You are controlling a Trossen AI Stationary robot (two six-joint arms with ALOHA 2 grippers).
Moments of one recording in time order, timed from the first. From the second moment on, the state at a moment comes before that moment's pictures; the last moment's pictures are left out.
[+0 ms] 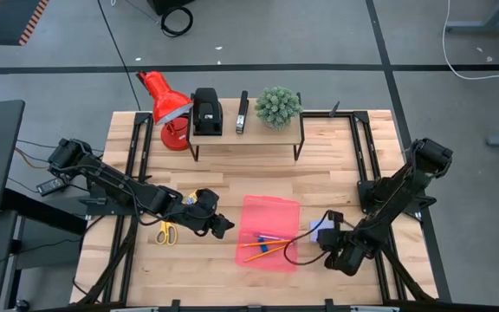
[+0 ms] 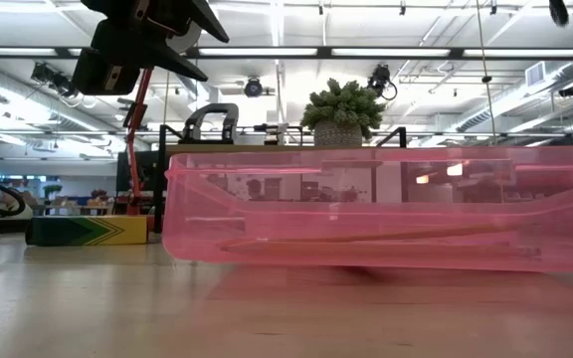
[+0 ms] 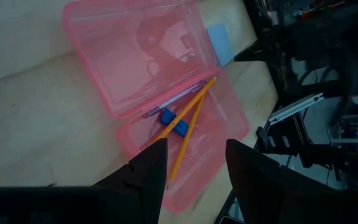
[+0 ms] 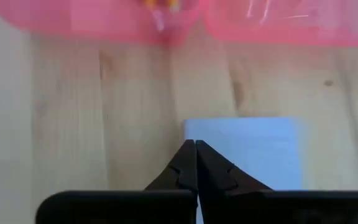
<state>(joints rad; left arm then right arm) -0.43 1.39 0.89 -0.15 -0.32 -1.36 0.89 1.51 0.71 -0.52 0.49 0.98</state>
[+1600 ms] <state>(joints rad) -0.35 1.39 0.89 0.26 -0.36 -0.96 0.45 1.03 0.63 -0.72 -0.17 0.82</state>
